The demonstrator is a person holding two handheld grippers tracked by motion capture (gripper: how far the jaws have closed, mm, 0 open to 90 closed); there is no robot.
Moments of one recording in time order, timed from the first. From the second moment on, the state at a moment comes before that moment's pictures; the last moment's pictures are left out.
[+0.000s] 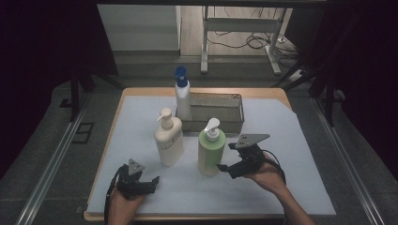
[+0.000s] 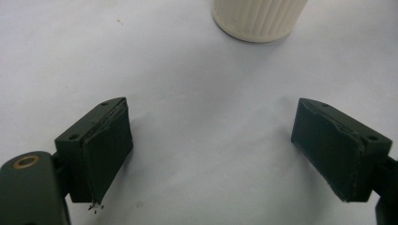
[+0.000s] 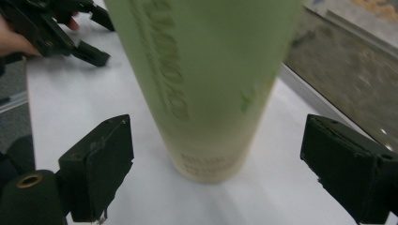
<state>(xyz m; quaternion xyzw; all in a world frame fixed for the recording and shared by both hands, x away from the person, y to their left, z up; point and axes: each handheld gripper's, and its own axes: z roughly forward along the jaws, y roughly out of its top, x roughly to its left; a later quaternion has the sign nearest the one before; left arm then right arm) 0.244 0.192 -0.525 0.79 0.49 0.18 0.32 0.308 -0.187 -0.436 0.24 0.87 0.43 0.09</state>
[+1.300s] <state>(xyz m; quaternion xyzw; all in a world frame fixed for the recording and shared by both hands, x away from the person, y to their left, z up) 0.244 0.192 -0.524 0.79 0.49 0.18 0.32 0.322 -0.139 -0.429 0.25 0.86 0.43 0.13</state>
